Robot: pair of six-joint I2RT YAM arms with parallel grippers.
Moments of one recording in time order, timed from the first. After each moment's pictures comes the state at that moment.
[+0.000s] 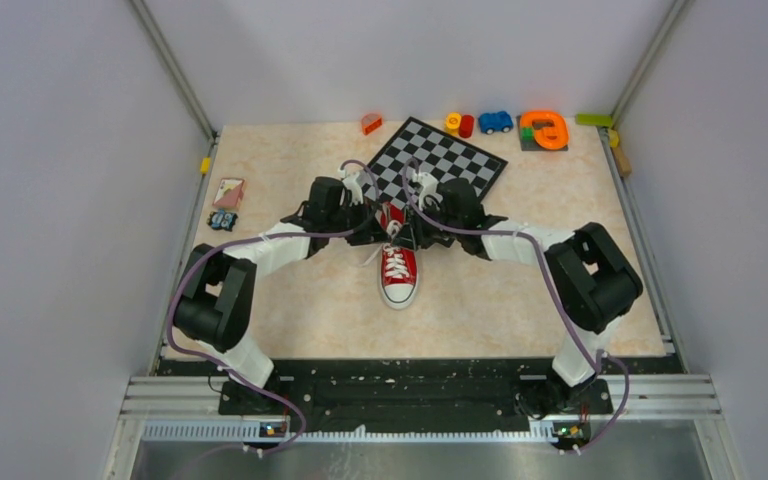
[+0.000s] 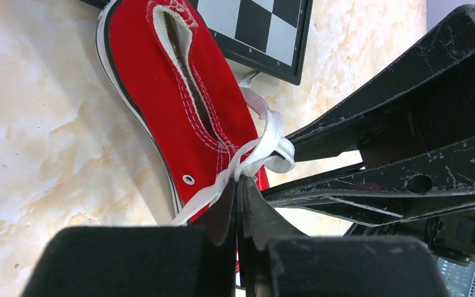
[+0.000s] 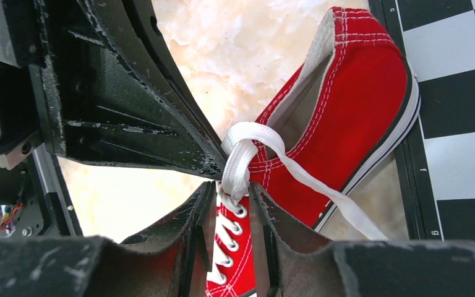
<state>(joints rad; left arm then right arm) -0.40 1.65 0.95 0.03 0.52 -0.53 0.59 1.78 1.01 0.24 -0.54 0.26</state>
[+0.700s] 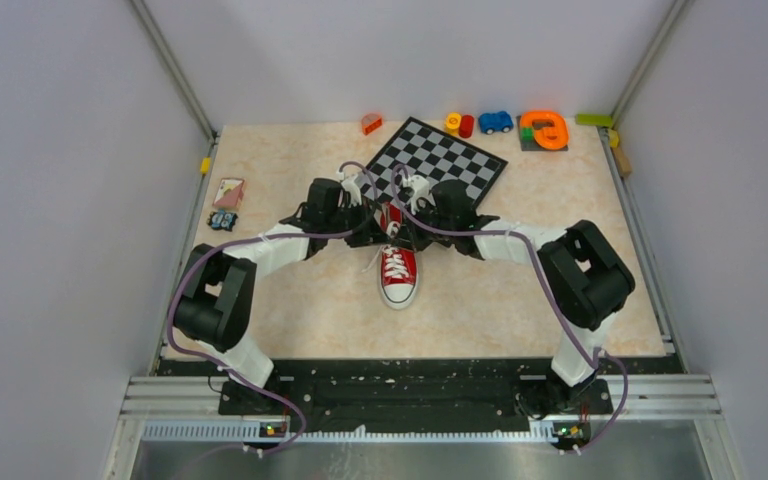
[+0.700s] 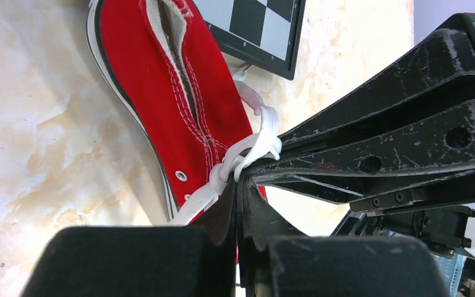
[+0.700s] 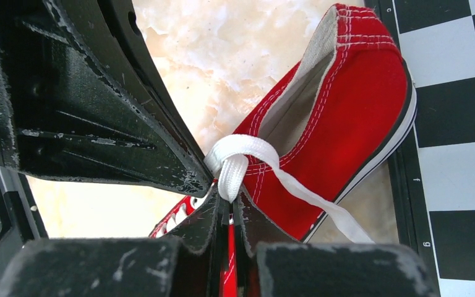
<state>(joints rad) -0.39 1.65 0.94 0.05 0.55 -0.56 0.63 1.81 1.05 0.19 -0.47 0.17</state>
